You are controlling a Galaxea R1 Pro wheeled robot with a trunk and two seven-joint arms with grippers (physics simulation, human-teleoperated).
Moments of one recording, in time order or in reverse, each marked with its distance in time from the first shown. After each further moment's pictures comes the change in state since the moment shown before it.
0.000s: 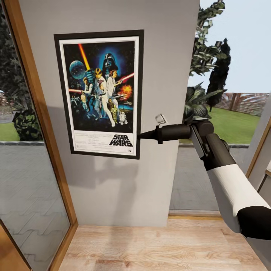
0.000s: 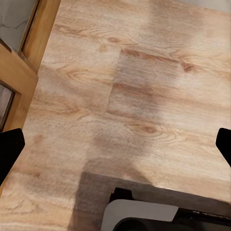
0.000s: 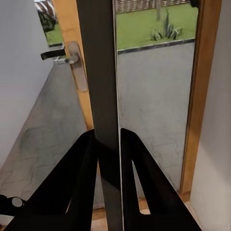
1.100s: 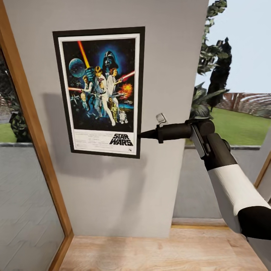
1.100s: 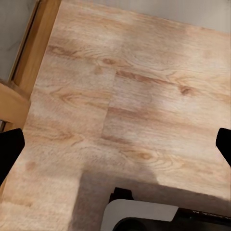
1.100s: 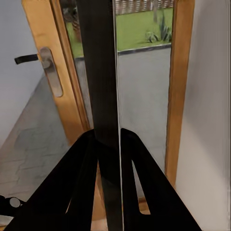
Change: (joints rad) left arm 0.000 0.000 0.000 0.000 0.000 0.001 -0.001; right arm 0.000 -0.003 -0.003 -0.016 -0.001 0.000 -0.001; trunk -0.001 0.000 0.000
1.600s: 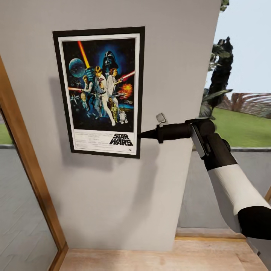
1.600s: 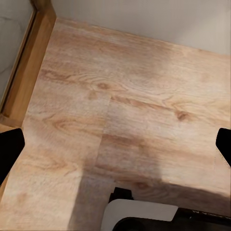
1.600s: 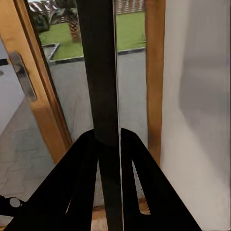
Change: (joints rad) left arm 0.000 0.000 0.000 0.000 0.000 0.001 0.000; right arm 0.000 0.000 0.000 0.000 0.000 0.000 0.000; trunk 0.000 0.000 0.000
